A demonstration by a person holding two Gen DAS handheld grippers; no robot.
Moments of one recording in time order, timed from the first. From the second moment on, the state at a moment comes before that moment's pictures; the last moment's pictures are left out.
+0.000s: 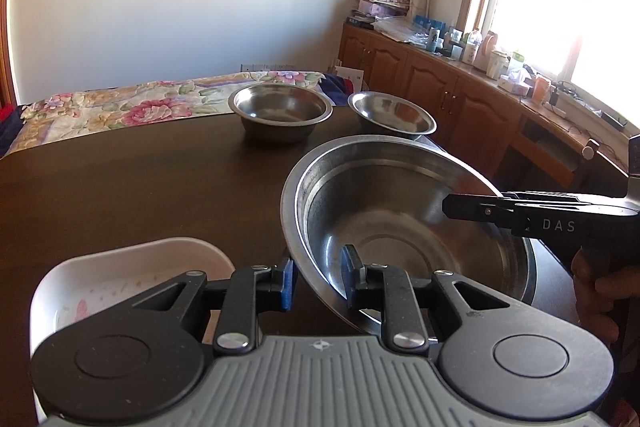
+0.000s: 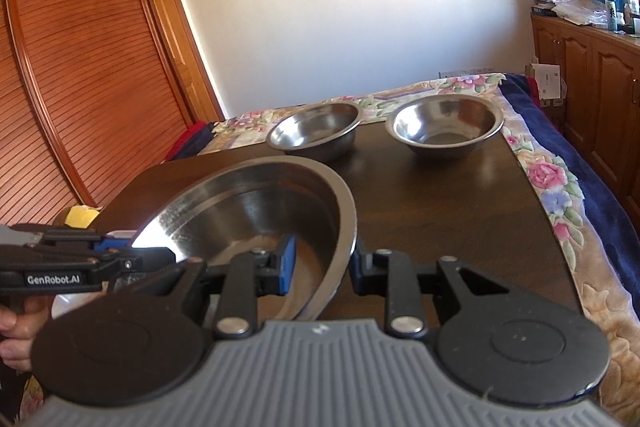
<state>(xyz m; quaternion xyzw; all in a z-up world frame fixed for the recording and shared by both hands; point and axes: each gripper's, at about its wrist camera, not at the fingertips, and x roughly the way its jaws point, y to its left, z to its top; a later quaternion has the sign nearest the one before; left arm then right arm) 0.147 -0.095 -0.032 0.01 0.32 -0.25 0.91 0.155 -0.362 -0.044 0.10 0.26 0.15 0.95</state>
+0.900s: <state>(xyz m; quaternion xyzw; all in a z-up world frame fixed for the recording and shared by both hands) 0.140 -0.090 -0.048 0.01 0.33 -0.25 0.91 0.145 -0.351 -0.062 0.11 0.26 0.15 0.95</state>
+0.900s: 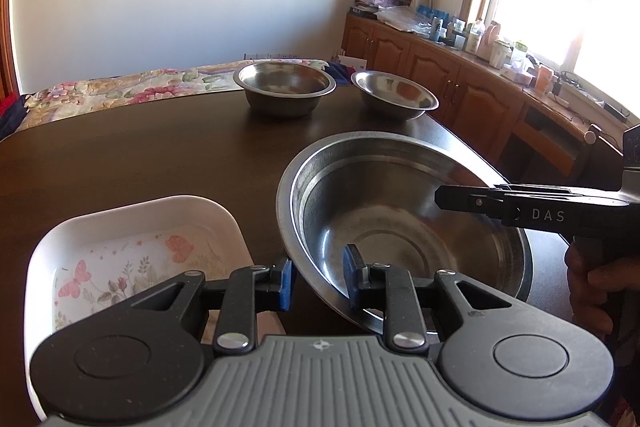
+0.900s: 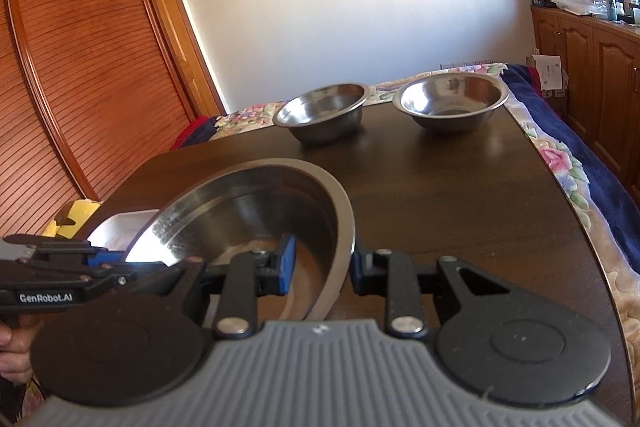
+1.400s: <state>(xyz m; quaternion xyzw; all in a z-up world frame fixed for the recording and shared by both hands) 0.141 -0.088 -0.049 0.02 0.33 -0.24 0.91 0.143 -0.351 -0.063 0.11 0.26 0.15 0.95</state>
